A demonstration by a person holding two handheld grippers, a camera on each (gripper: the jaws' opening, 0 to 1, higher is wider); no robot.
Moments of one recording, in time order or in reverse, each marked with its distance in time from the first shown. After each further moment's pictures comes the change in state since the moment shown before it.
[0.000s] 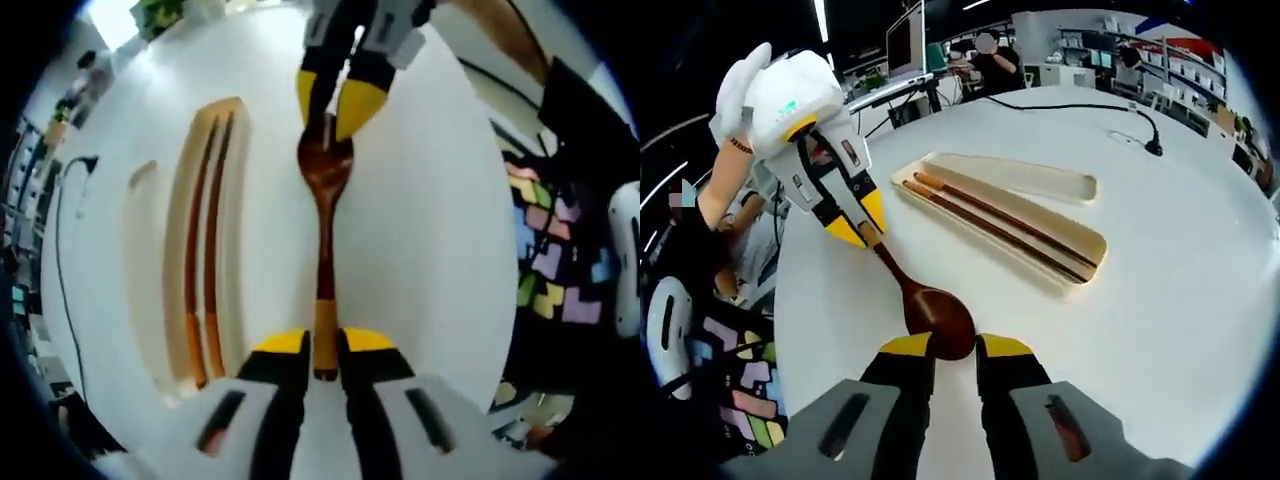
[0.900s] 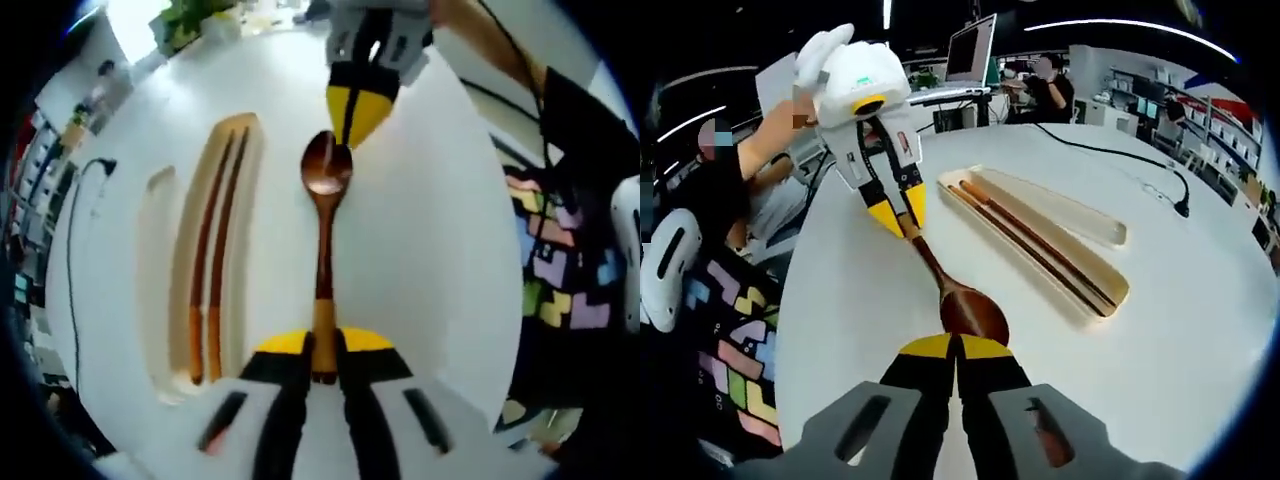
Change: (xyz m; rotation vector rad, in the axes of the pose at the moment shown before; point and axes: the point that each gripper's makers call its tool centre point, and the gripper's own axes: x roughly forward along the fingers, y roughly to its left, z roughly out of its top) left arm -0.003 0.001 0.000 -0.010 -0.131 0.071; right arm 0.000 0.021 0.002 -0.266 -0.049 0.063
